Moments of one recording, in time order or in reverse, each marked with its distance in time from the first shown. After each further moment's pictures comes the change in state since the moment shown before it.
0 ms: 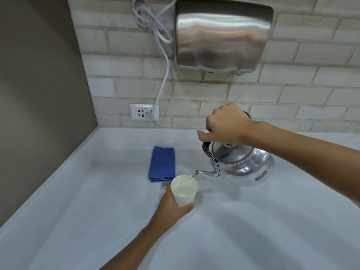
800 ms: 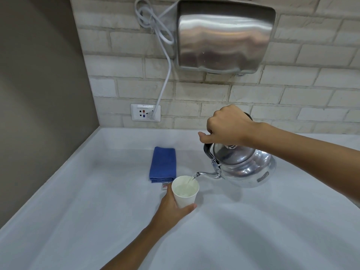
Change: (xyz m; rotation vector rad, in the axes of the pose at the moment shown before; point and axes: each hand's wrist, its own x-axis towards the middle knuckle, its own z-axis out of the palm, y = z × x) left_hand 0.000 0.000 0.000 -0.020 -0.005 -0.002; right_hand 0.000 -0.002 -0.001 0.000 -0.012 -0.018
